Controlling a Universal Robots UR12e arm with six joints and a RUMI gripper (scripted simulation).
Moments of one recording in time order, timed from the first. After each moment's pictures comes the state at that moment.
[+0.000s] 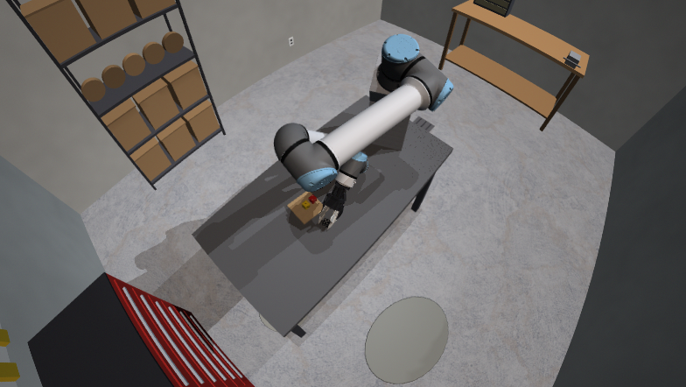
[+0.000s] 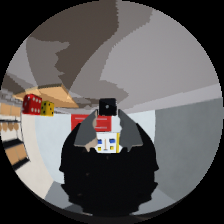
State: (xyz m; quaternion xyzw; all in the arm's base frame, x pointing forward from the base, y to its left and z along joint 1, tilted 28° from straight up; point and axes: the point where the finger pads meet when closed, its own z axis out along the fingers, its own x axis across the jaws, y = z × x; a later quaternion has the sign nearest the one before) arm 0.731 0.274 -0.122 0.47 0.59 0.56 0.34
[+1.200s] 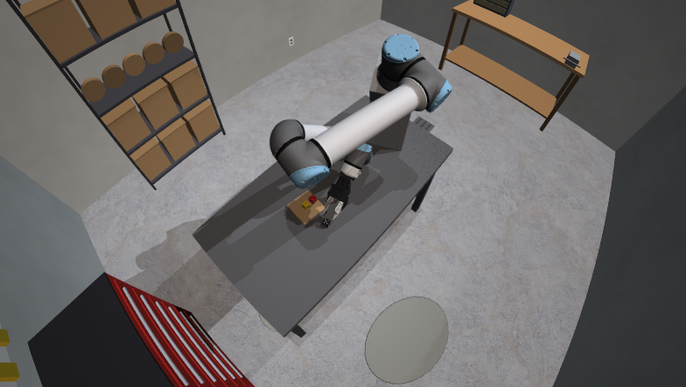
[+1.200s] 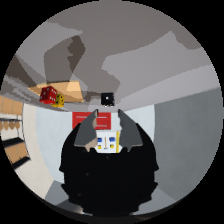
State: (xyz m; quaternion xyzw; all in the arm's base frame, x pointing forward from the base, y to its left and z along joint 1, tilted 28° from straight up) arm 0.686 0.258 -0.115 0.47 0.59 0.56 0.34
